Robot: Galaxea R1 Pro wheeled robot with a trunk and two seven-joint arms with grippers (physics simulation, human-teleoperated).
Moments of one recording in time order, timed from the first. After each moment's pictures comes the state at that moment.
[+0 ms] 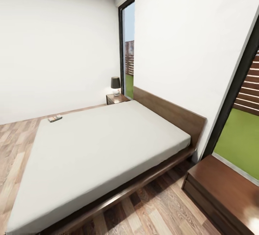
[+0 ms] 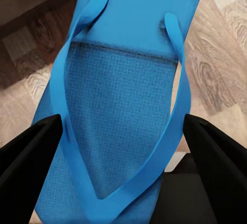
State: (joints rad) left arm -0.24 -0.03 -0.05 0.00 0.03 -0.29 0.11; right arm -0.30 0.02 0.41 -0.13 -0.09 -0.07 0.06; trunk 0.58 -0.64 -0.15
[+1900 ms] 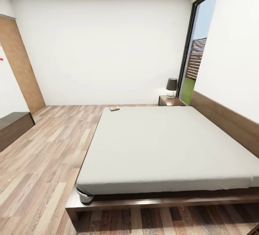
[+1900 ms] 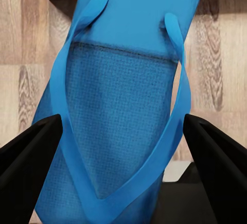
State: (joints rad) left arm -0.24 -0.02 -0.05 -0.01 0.03 -0.32 0.11; right arm -0.30 0.02 0.41 -0.13 -0.09 -0.07 0.06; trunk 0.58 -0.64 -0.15
